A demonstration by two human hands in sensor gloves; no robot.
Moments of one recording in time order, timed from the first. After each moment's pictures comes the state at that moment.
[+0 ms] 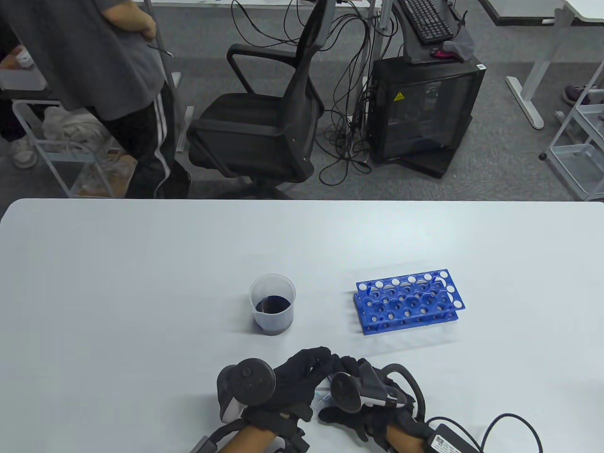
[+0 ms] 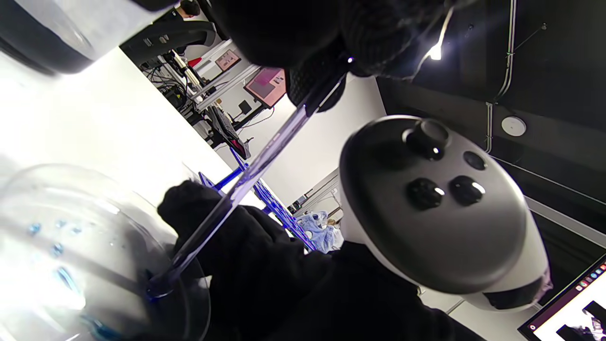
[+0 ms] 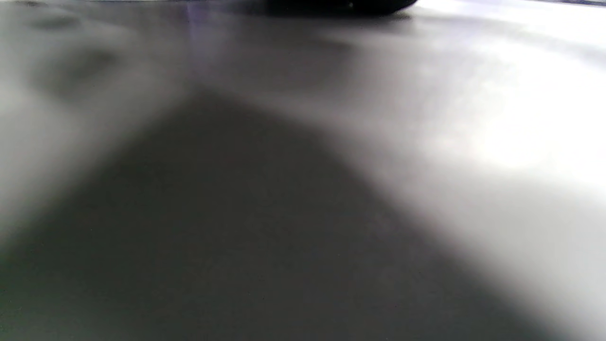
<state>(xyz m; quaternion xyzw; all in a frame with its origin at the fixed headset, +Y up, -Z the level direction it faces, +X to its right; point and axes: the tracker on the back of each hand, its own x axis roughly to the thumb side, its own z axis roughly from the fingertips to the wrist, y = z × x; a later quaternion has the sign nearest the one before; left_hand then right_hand) -0.074 -0.741 -0.245 0.02 -0.20 0.48 0.86 0.121 -0.789 -0.265 -0.27 -0.18 -0.94 0.08</state>
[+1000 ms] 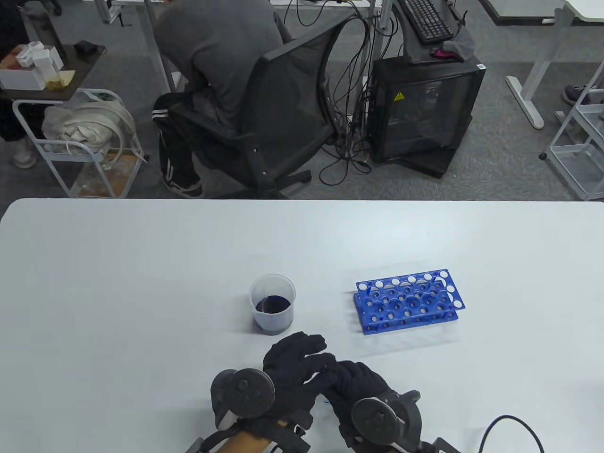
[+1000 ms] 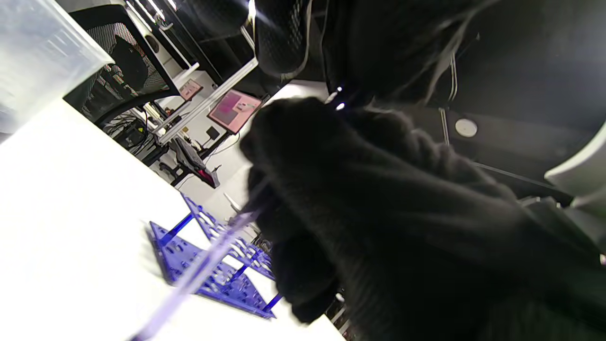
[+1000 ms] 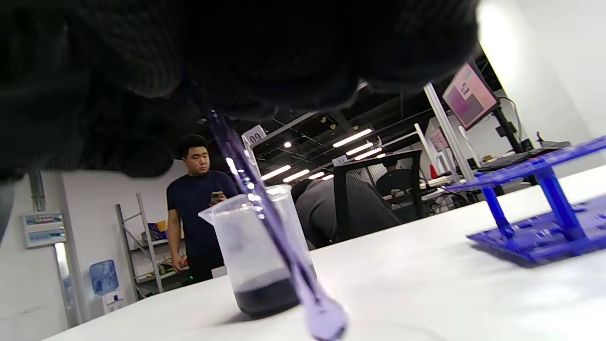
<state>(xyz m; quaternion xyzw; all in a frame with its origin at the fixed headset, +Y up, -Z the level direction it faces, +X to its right) -0.077 -0.699 -0.228 0.07 -0.24 0.44 0.86 0.126 -0.703 -0.222 -0.20 0.19 -0.93 -0.22</state>
